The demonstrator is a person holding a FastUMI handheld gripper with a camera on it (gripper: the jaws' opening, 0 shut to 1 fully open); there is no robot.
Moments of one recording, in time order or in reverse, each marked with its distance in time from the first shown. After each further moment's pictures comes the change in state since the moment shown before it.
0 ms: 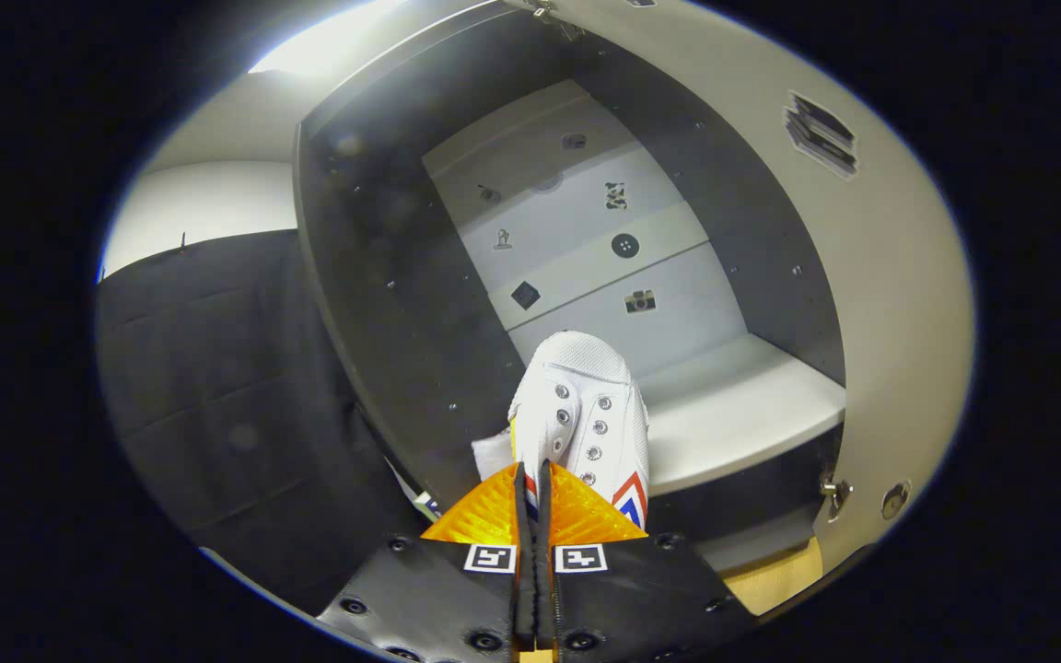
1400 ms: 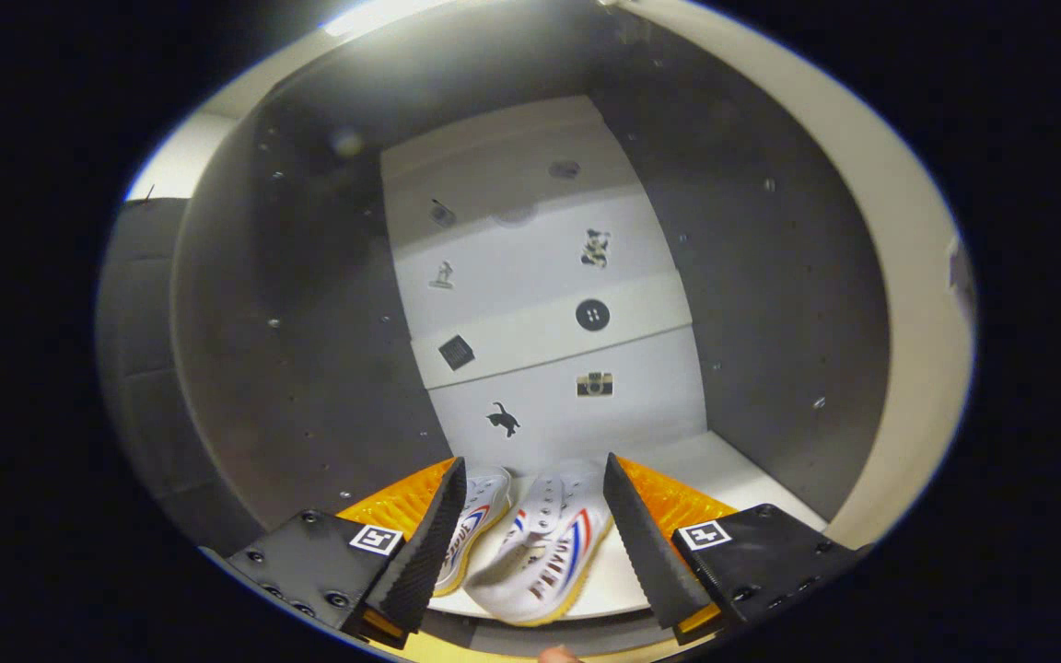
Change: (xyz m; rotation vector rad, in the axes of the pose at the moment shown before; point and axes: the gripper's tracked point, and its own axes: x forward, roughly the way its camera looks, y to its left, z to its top) arm 0.056 -0.021 0.074 -0.217 -0.118 -0.215
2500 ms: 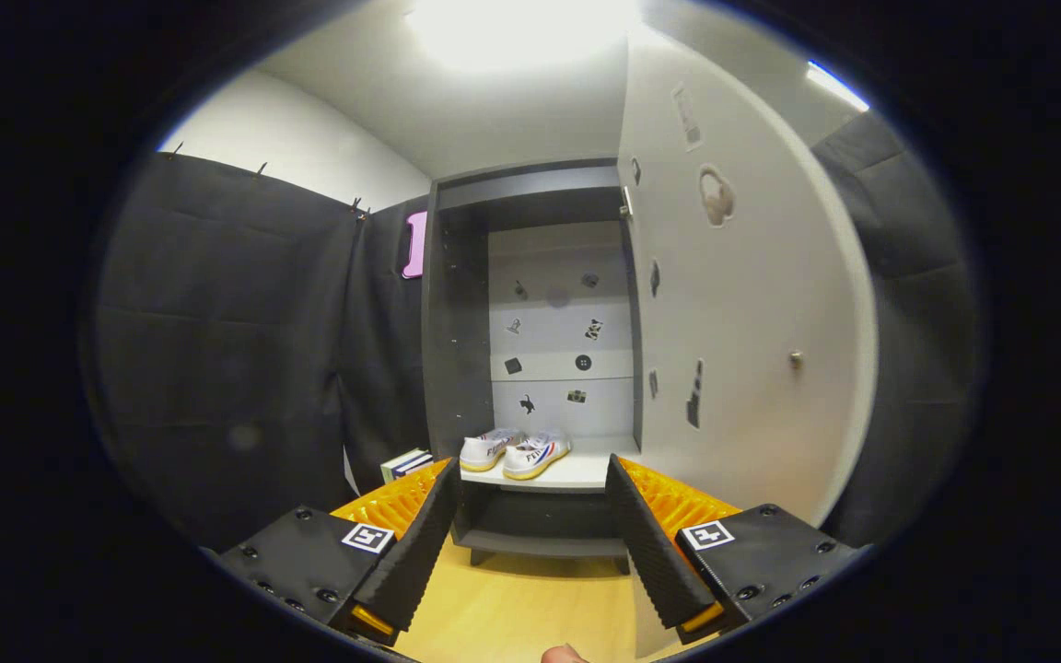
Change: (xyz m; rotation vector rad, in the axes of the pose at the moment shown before) arm -0.361 -0.031 0.027 -0.174 -0.040 0.088
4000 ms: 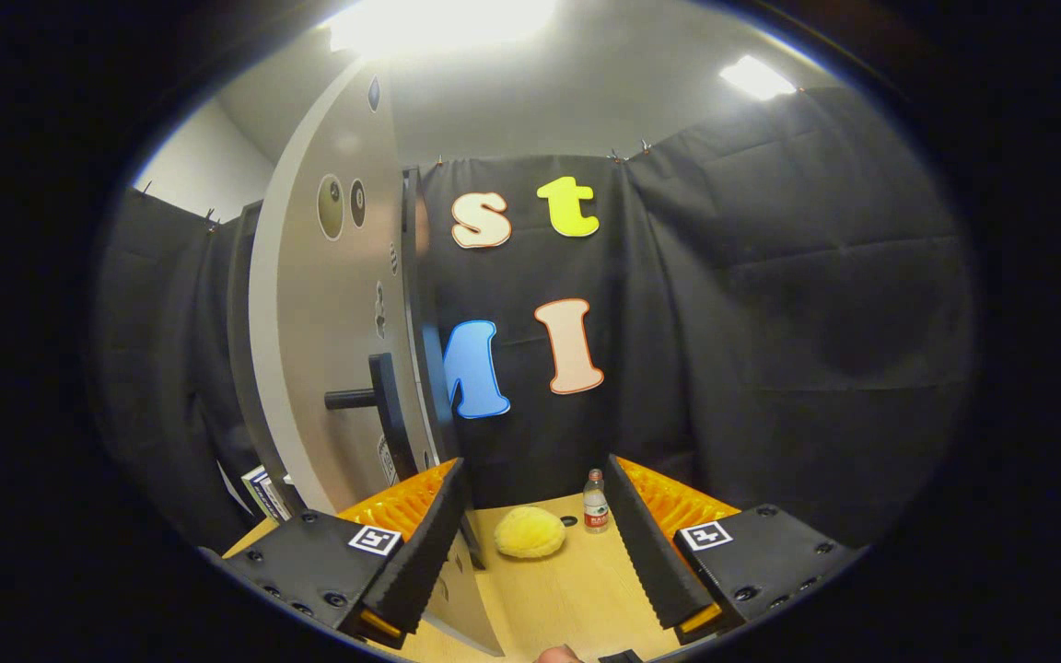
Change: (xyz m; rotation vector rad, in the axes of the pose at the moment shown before) arm -0.051 -0.212 0.017 0.105 0.032 -0.436
